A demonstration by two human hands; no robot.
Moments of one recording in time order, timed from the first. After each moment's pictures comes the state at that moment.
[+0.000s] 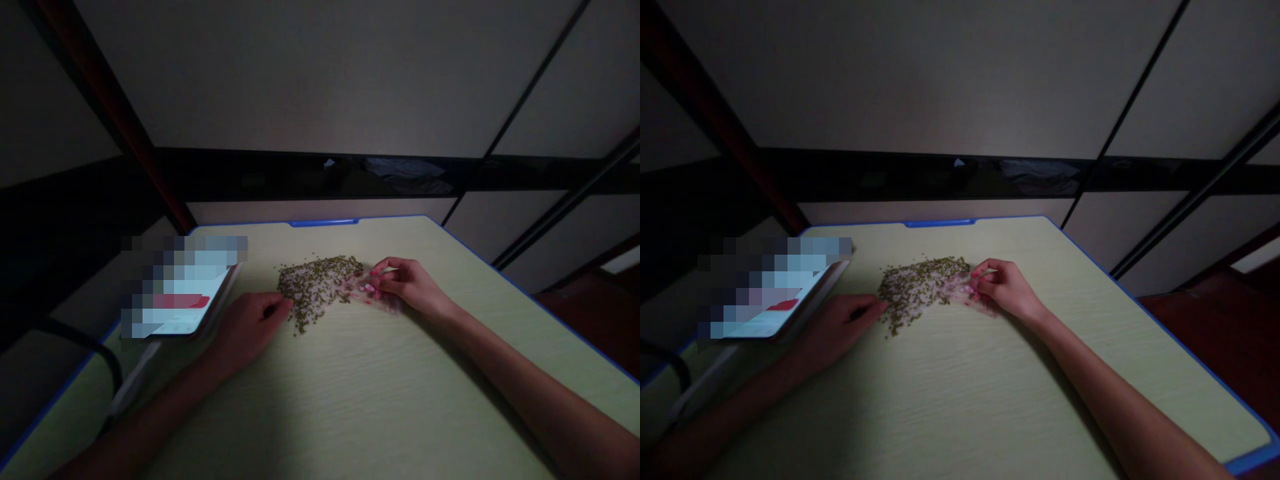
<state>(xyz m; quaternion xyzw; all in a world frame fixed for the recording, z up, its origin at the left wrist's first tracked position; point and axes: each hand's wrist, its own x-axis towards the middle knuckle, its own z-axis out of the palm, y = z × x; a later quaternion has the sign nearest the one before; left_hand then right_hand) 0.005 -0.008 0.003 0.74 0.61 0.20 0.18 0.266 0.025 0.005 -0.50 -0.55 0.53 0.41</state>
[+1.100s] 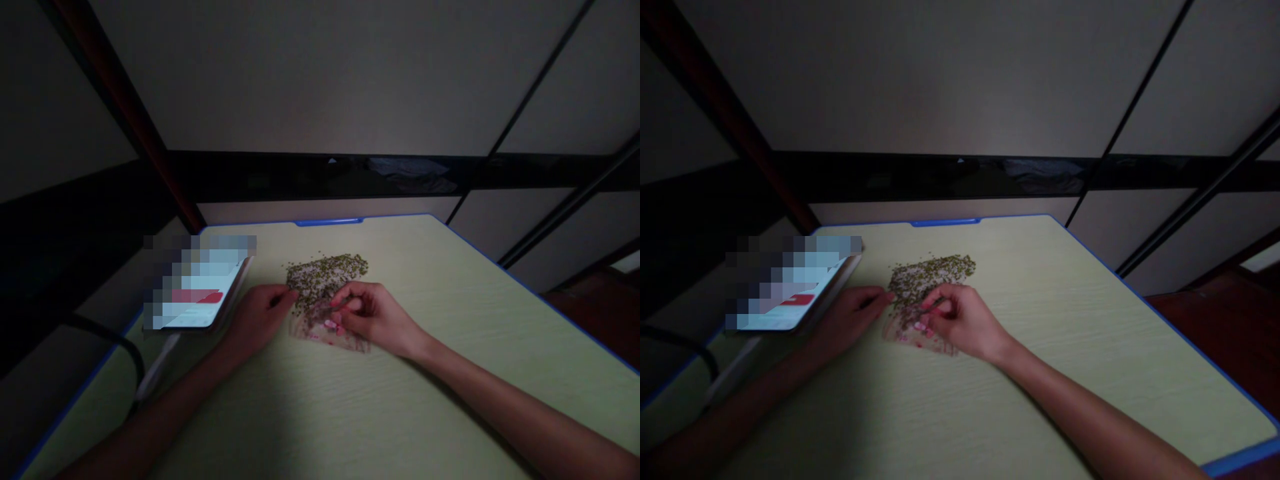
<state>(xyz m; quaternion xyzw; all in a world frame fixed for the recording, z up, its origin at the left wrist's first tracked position) 0.005 -0.002 0.004 0.70 0.61 0.27 0.27 0.199 -0.019 0.011 -0.42 -0.60 0.59 0.34</state>
